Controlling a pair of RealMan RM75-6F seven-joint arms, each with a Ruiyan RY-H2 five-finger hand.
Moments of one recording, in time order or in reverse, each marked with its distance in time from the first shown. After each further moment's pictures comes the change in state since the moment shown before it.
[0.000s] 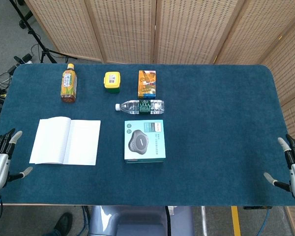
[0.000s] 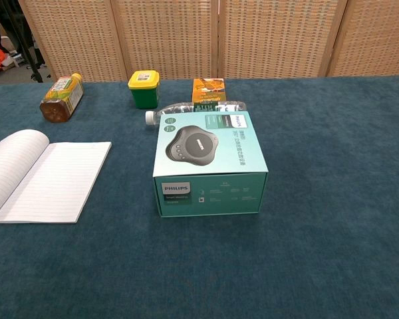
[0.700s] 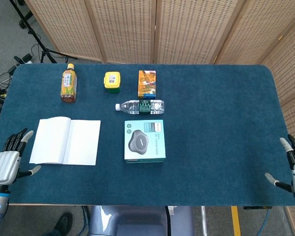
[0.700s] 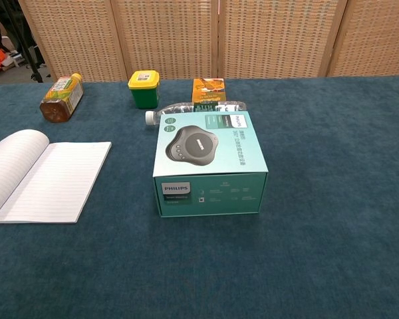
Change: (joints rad) left arm -0.057 -0.093 -0.002 0.161 0.013 -0.103 -0.126; right arm -0.004 0.009 0.001 0.000 0.004 -0.002 0.036
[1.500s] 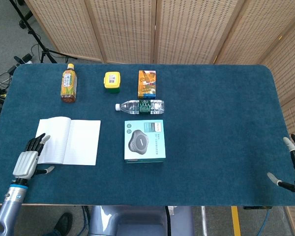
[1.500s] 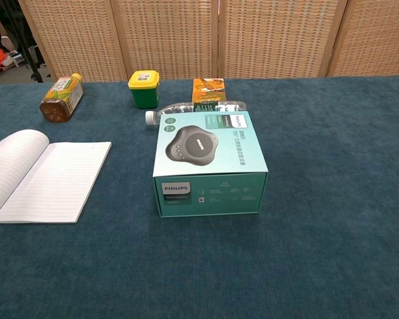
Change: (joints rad) left arm -0.074 -0.358 0.029 0.605 0.027 -0.120 -0.283; right arm -0.001 0.015 0.003 0.009 0.007 -0.009 0.051
